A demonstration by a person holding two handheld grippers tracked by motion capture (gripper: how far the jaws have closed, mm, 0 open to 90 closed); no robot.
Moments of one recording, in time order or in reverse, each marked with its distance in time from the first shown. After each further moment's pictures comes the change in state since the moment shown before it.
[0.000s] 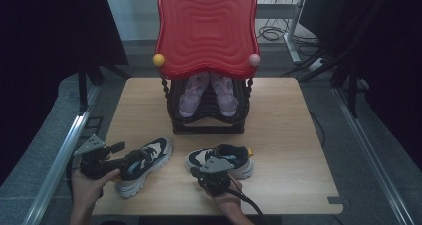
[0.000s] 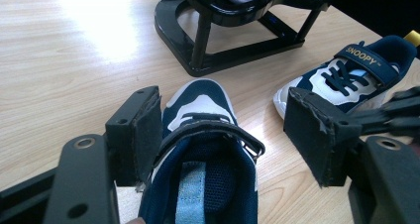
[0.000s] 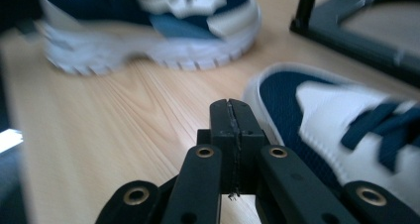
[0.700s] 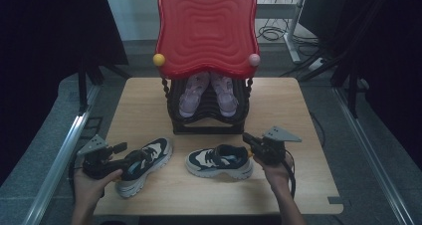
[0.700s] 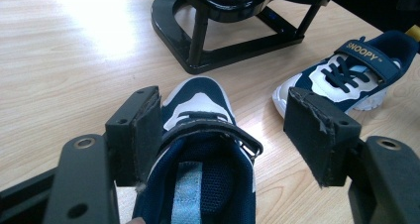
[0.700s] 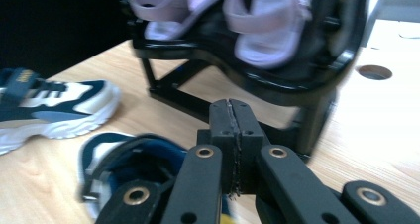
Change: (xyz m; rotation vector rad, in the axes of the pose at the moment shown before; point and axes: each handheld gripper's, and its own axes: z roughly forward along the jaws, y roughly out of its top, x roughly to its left) left arm -0.002 -0.001 0.007 0.020 -0.001 0.006; right arm -0.125 0.020 -0.103 -0.152 -0.213 0.155
